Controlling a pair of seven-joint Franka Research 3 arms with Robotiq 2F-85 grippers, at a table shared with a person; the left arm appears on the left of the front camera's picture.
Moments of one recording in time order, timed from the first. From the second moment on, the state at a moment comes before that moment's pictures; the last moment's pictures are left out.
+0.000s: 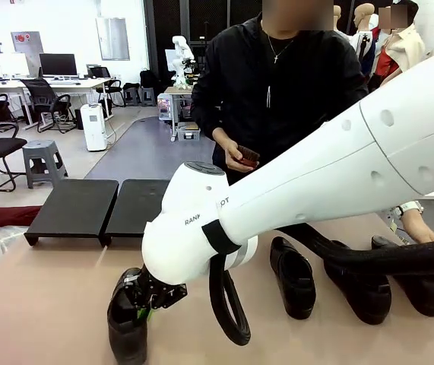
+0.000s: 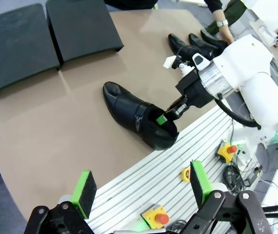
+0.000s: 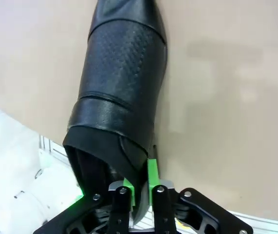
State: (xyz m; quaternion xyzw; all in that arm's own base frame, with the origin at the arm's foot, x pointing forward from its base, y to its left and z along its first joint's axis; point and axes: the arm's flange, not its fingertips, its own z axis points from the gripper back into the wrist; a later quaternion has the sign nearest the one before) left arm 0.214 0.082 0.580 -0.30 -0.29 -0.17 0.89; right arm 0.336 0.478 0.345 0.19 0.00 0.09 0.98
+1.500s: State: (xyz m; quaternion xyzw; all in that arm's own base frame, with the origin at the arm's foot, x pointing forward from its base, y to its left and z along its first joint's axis) left arm 0.214 0.082 0.580 -0.30 -0.29 -0.17 0.89; right arm 0.346 0.266 0.474 0.23 0.02 0.09 0.97
